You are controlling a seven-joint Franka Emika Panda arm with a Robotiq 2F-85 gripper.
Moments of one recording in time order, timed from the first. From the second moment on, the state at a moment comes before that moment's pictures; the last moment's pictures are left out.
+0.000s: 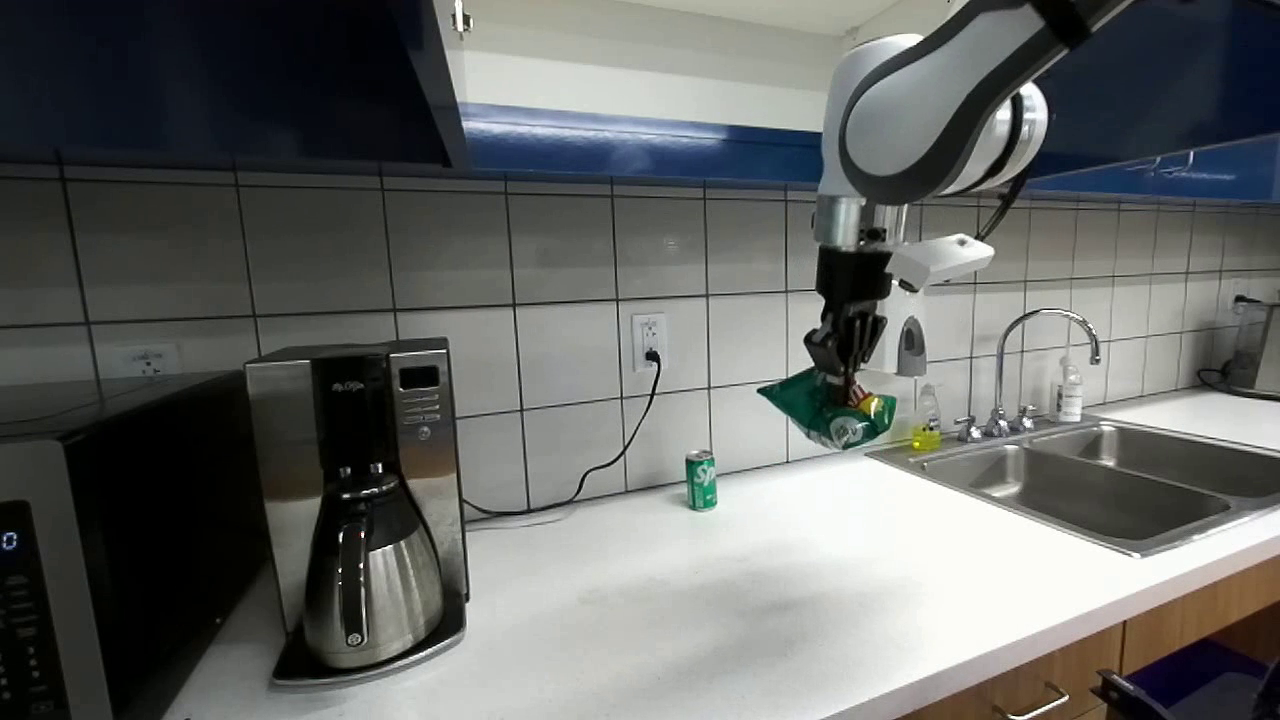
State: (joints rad) arm 0.12 -0.58 0.02 -2.68 -0.14 2.32 -0.13
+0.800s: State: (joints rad) arm 0.12 -0.88 0.04 -2.49 -0.14 2.12 -0.13
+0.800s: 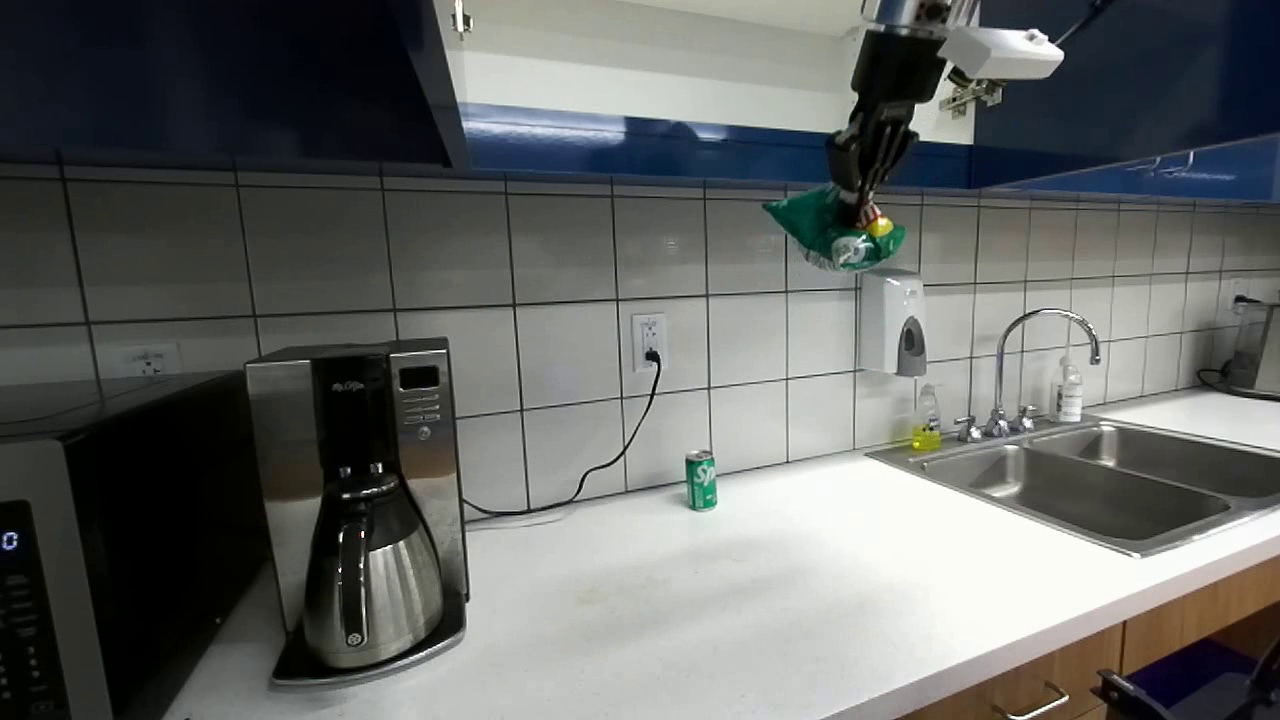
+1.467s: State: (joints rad) arm 0.12 -0.88 0.04 -2.28 -0.14 2.10 -0.13
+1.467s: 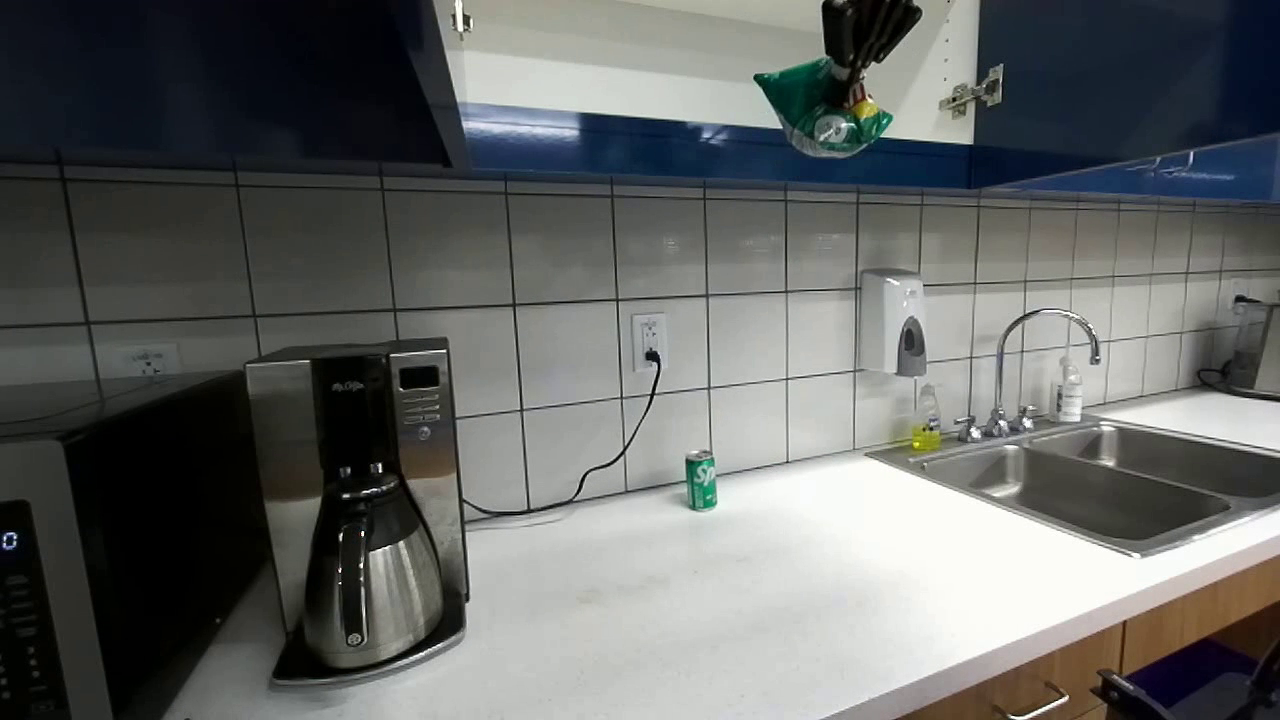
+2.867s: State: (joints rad) arm 0.07 -0.42 0.01 -1.73 -0.14 2.10 -0.06
